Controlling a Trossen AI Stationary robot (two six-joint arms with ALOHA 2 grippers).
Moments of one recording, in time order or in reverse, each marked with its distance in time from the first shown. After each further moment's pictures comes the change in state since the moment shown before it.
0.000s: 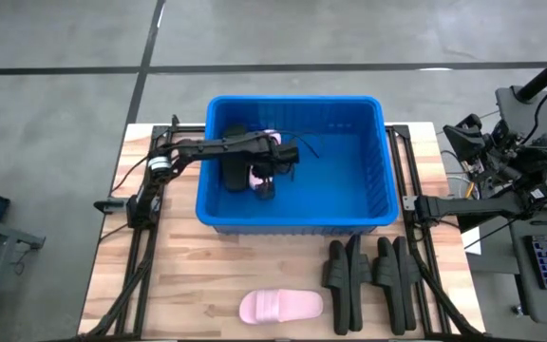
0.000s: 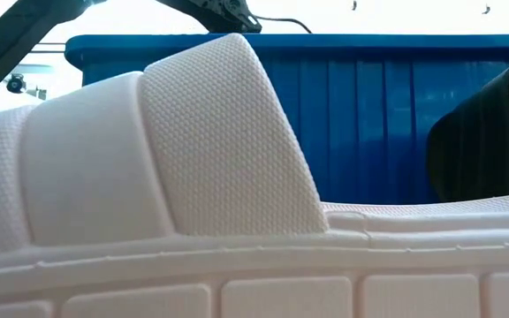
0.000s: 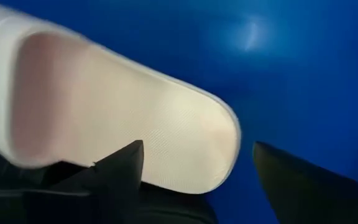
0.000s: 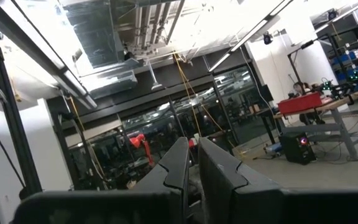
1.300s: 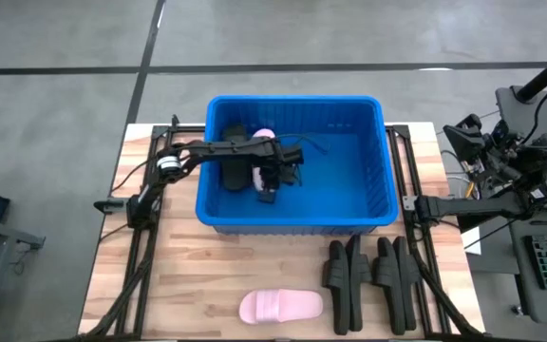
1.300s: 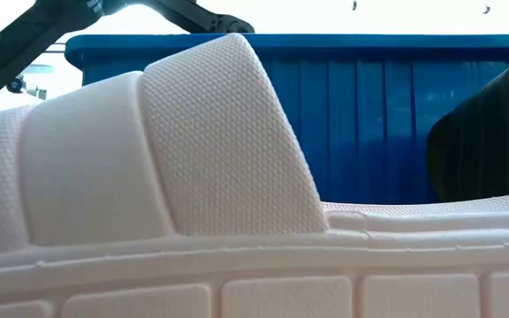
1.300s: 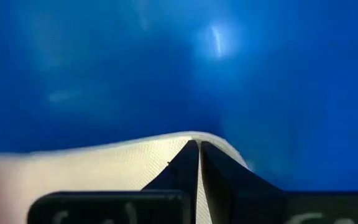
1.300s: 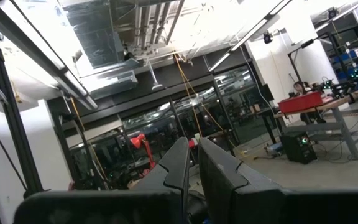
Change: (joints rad) left arm 0.013 0.083 -0.038 0.190 0.156 0.347; right arm 0.000 0.000 0.000 0.001 0.000 0.008
